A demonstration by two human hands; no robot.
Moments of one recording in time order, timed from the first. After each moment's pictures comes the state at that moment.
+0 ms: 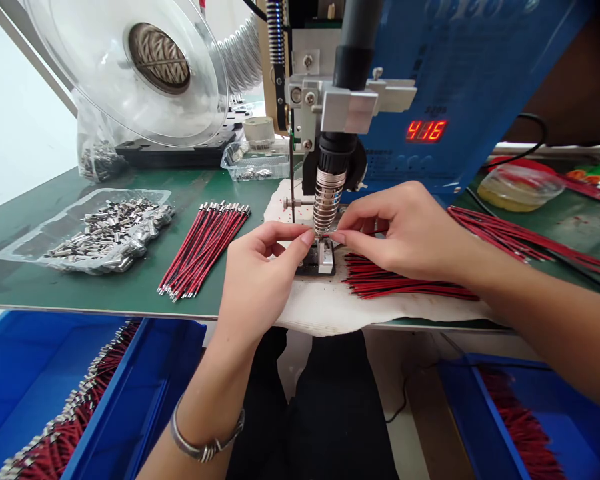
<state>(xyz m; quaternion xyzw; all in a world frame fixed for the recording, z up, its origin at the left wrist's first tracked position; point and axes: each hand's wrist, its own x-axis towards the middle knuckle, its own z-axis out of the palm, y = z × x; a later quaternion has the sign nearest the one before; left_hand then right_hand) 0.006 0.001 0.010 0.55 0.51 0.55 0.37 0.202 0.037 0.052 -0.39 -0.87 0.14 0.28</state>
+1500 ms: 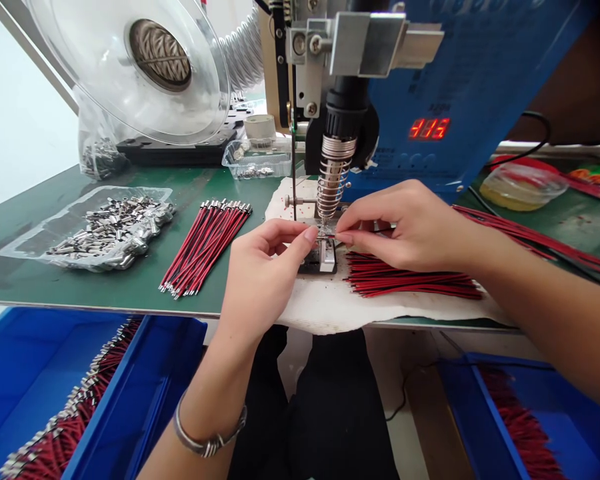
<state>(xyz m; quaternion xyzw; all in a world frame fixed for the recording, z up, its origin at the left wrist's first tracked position) 0.008 0.001 0.012 0.55 0.50 0.55 0.38 0.213 0.051 0.052 -0.25 -0.93 0.07 0.25</state>
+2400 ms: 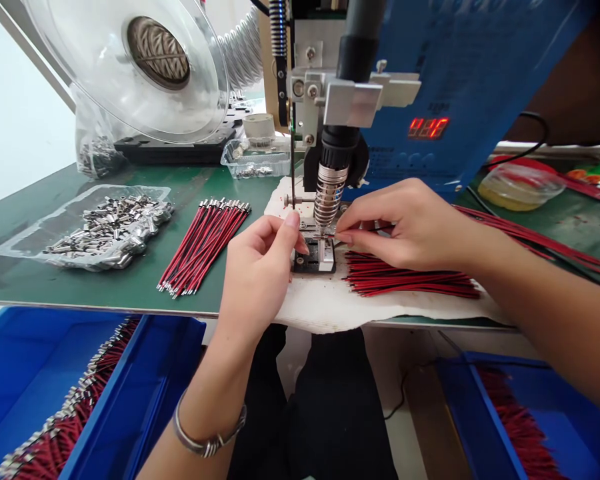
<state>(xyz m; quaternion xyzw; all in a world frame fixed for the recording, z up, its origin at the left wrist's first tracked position) 0.007 0.000 0.011 0.54 0.48 0.57 0.39 0.214 0.050 0.052 -0.24 -0.93 0.07 0.26</state>
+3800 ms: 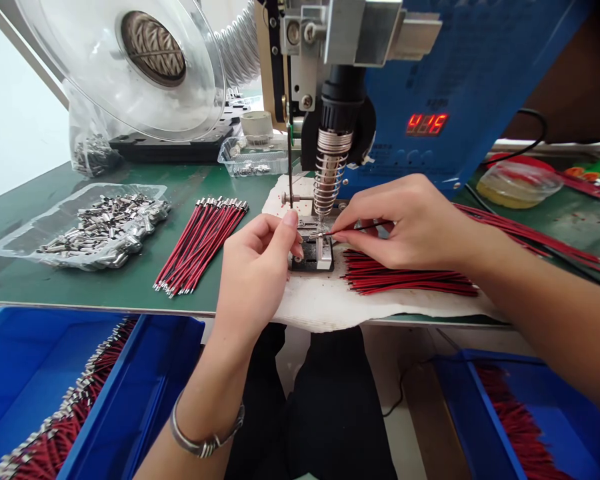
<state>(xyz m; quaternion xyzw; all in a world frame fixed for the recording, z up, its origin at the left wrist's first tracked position) 0.008 0.000 0.010 0.54 0.48 0.58 0.39 0.213 0.048 0.052 -0.26 -0.93 0.03 0.26</state>
